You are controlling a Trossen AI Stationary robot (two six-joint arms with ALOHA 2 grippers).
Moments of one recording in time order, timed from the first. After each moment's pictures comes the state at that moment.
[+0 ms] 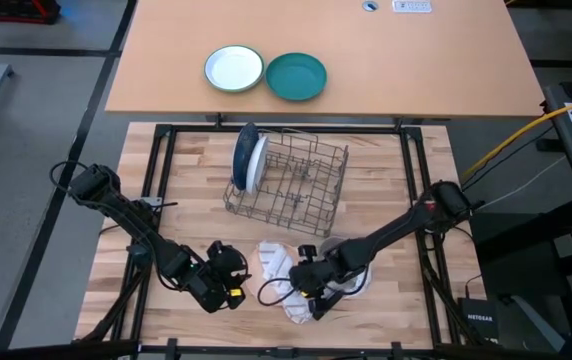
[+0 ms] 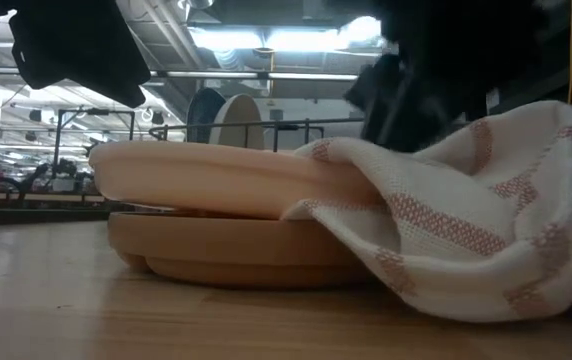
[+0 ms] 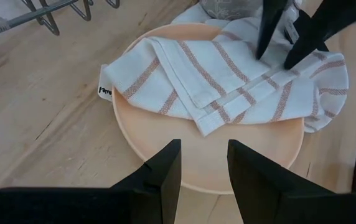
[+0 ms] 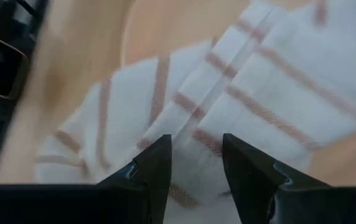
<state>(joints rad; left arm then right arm) -0.69 1.60 1.02 -0.43 -0.63 -1.12 0.47 1.90 1.26 -0.33 0.05 0.29</state>
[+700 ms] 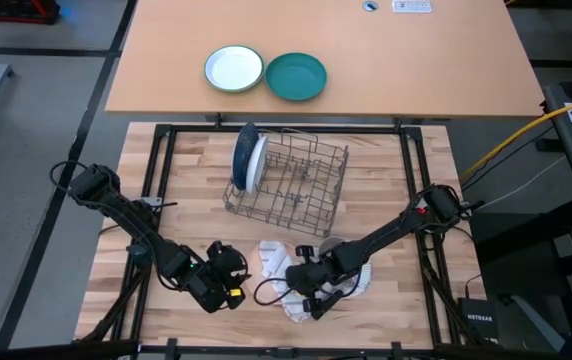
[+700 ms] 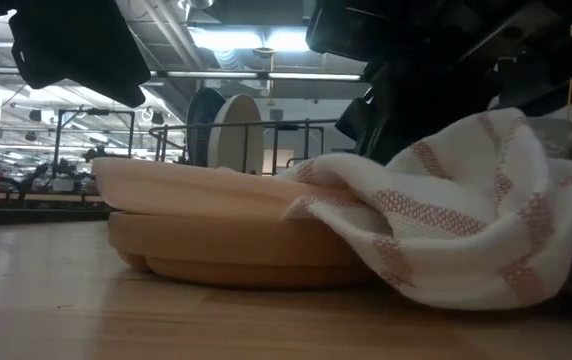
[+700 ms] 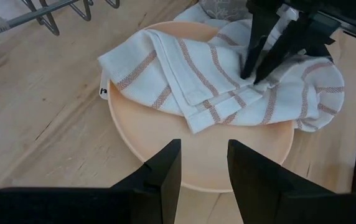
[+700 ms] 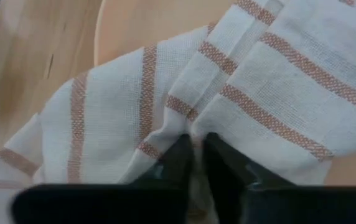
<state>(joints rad) -0.69 1.60 1.02 -0.43 -0.63 -1.12 0.46 1.99 1.27 -0.28 0.08 0.31</state>
